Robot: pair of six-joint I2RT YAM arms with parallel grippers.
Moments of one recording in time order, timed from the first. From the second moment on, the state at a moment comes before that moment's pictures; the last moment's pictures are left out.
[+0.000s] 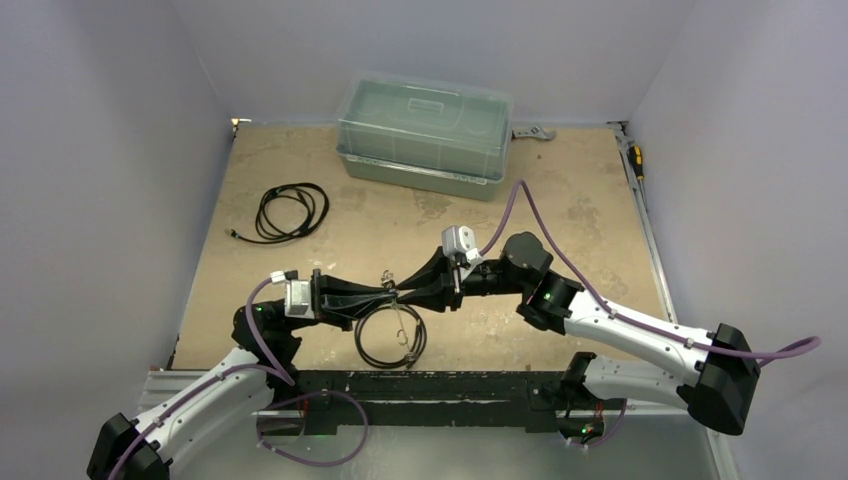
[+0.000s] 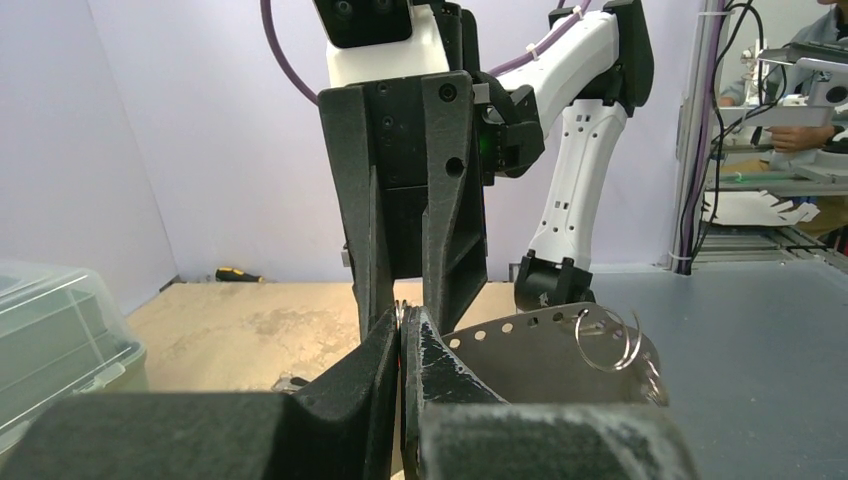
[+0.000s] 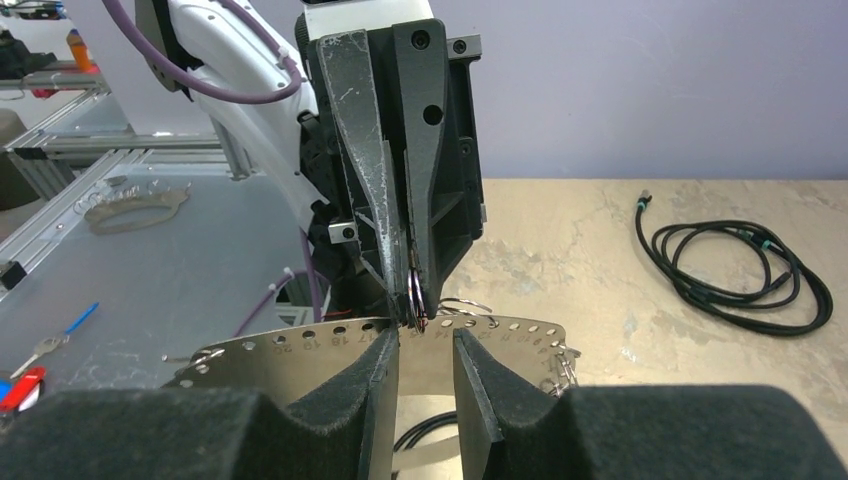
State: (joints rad) left arm -0.65 0.57 0.17 1.03 0.70 -0.37; right arm 0.96 1.06 0.73 0.41 -0.66 0.08
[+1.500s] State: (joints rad) left arm -0.65 0.44 0.31 0.67 0.73 -0.22; right arm 0.99 1.07 0.76 0.31 -0.62 -0.02
